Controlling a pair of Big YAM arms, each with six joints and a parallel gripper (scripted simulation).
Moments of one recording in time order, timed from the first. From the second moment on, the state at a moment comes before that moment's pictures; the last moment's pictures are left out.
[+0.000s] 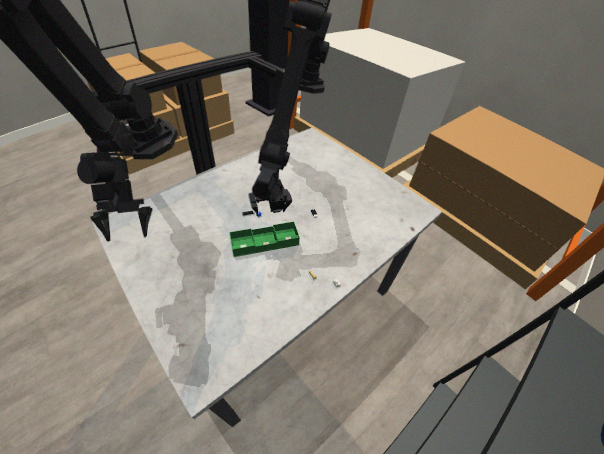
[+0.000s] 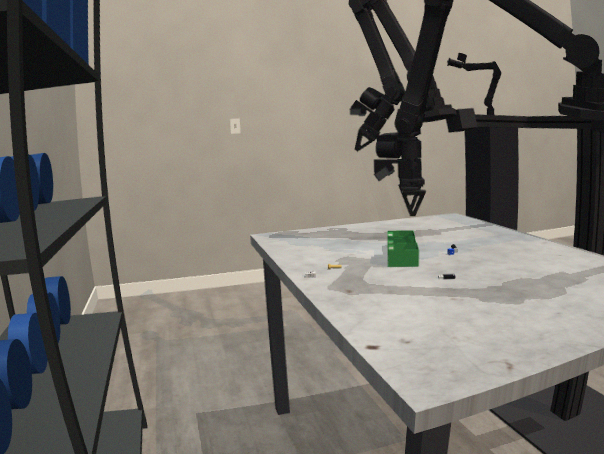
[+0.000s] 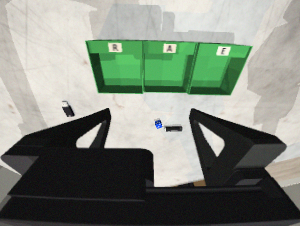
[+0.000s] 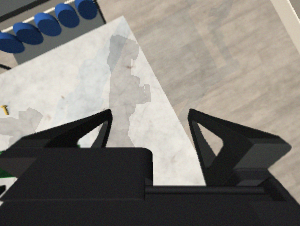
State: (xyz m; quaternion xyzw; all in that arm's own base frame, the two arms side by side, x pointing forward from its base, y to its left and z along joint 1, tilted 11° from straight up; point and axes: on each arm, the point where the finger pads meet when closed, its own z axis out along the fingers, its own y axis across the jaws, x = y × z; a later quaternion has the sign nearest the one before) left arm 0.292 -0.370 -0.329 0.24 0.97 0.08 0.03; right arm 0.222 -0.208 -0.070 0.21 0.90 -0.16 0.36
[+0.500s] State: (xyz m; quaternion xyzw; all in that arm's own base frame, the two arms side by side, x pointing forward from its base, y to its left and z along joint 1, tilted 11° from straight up) left arm 0.339 -0.422 -0.384 0.24 0.97 0.08 0.03; right arm 0.222 -0.208 -0.070 0.21 0.90 -0.16 0.36
